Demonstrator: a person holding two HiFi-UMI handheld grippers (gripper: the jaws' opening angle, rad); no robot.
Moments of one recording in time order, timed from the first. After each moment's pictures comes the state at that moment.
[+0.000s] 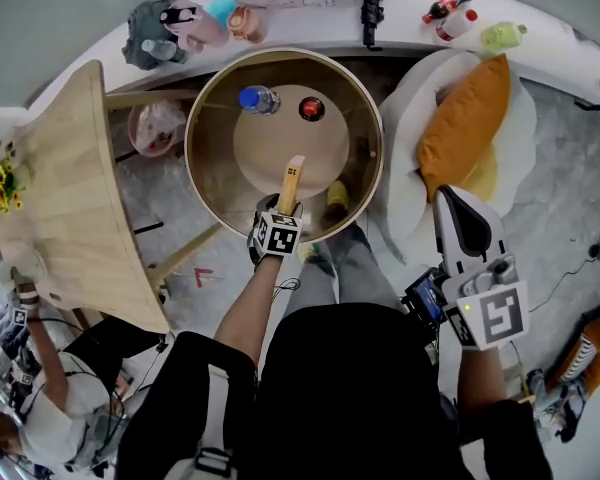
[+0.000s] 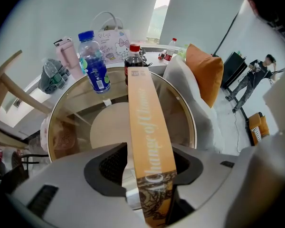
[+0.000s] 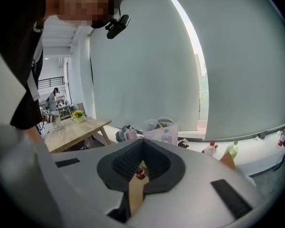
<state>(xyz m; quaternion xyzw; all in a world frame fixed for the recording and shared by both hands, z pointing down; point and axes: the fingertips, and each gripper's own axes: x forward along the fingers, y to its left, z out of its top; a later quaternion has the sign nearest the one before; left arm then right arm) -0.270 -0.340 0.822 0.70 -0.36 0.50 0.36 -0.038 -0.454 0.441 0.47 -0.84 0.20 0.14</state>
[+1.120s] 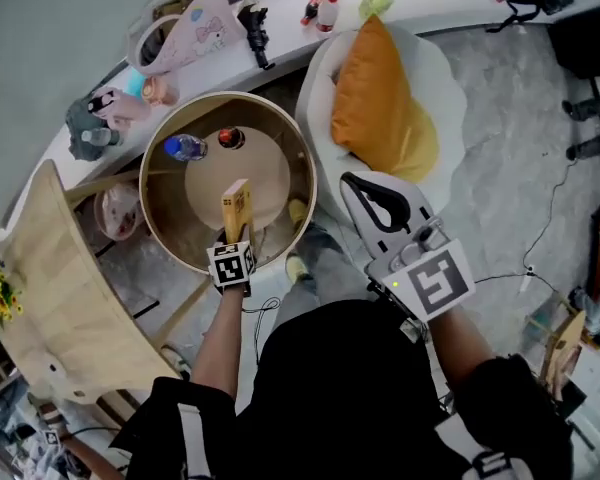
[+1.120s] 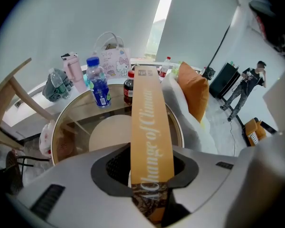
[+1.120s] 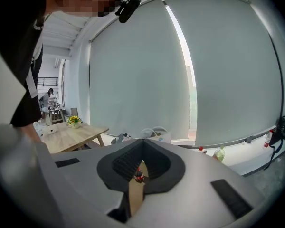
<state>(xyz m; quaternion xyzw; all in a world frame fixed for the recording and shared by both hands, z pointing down) -0.278 -0.351 0.766 0.74 -0.37 0.45 0.35 -0.048 -0.397 0.394 0.54 -0.83 0.12 0.12</state>
